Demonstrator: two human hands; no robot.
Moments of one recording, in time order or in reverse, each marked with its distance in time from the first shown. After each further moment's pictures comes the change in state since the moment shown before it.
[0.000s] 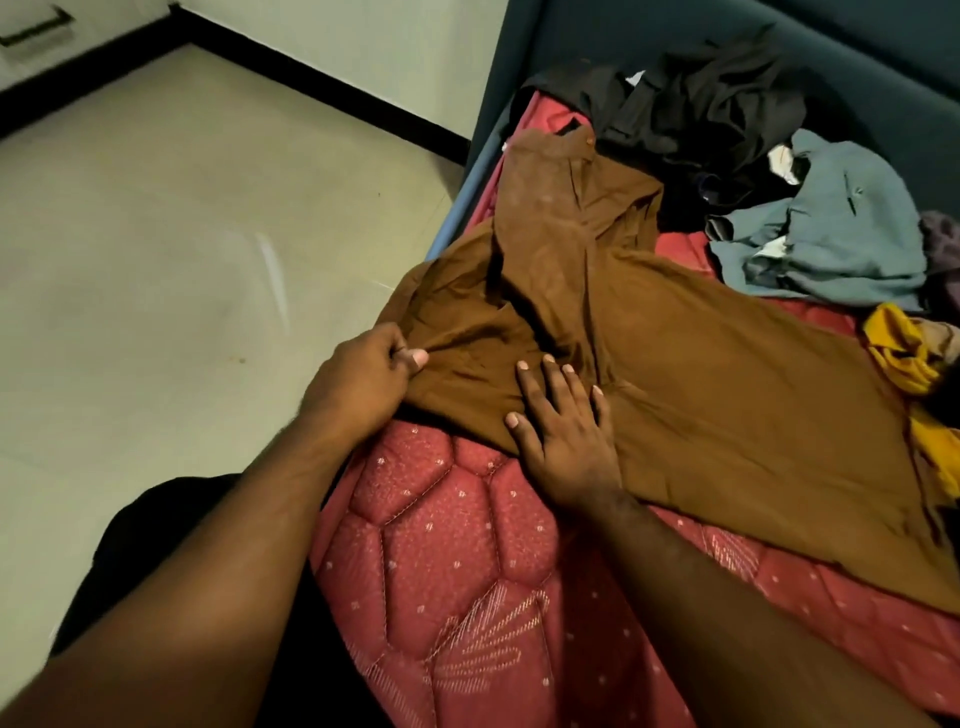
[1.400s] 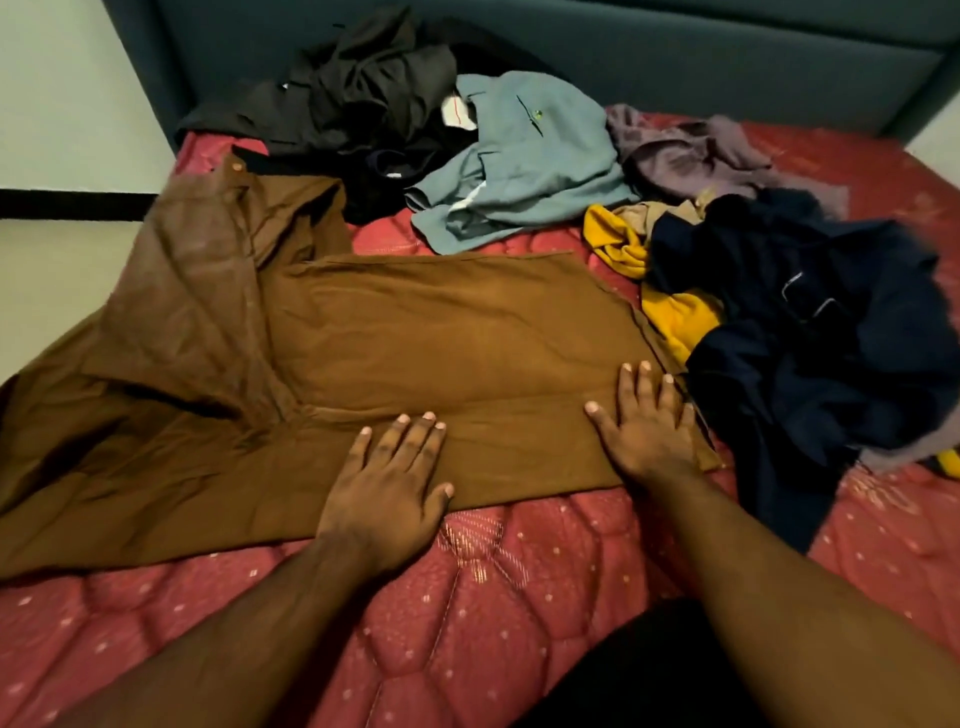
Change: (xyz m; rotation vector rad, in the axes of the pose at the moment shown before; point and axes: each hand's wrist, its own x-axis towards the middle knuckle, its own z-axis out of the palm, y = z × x) left_hand -0.065 0.144 0.257 0.847 -0.357 0.736; right_hand -0.125 0.342 -0.050 0.032 -0.113 0.807
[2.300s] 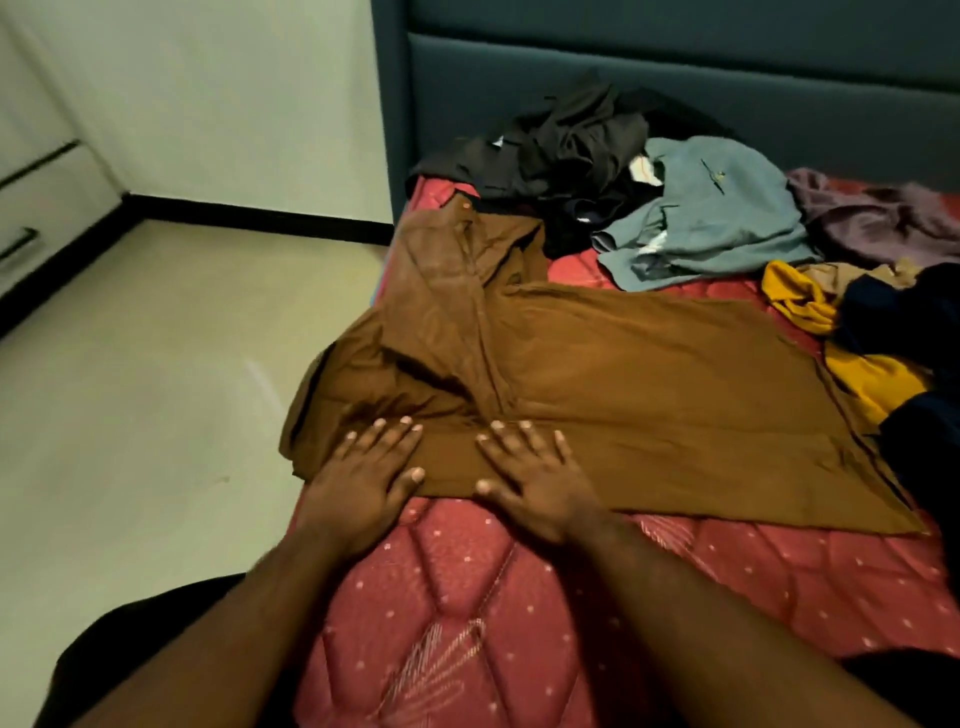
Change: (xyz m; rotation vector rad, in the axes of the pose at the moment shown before) left_hand -0.135 -0.198 -0.013 -0.122 0.090 -0.242; right_hand -0.135 -0.260 0.032 -0.078 -0.293 -0.783
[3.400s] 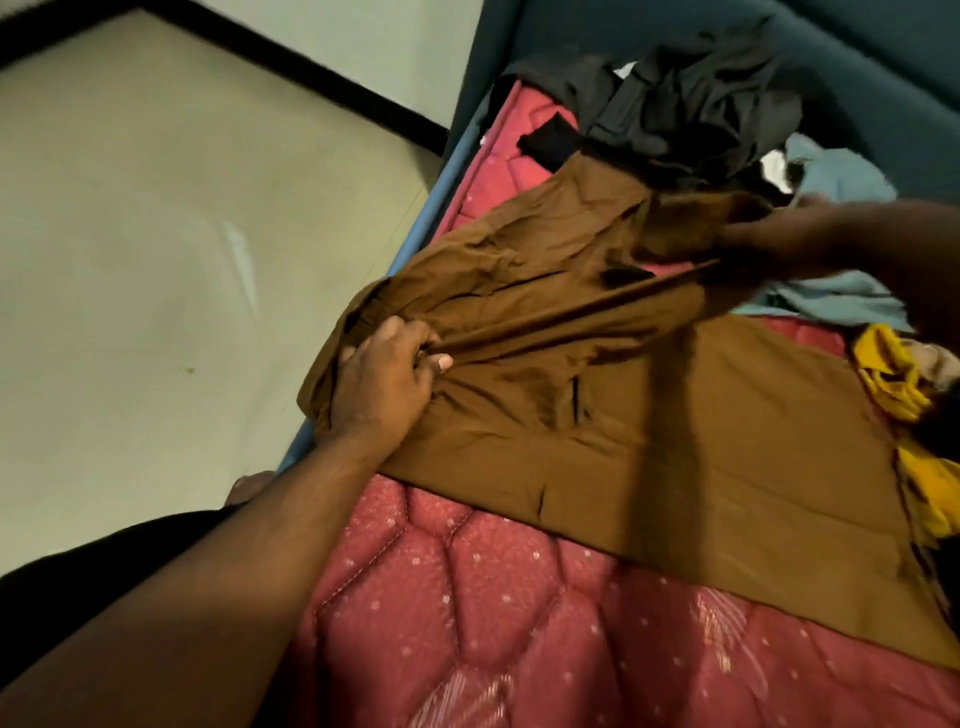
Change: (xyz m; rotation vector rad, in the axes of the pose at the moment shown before) left_hand 0.073 -0.037 0.001 -0.549 0.445 -0.344; right_hand 0.167 0.080 -0.252 -0.236 -0.070 0.286
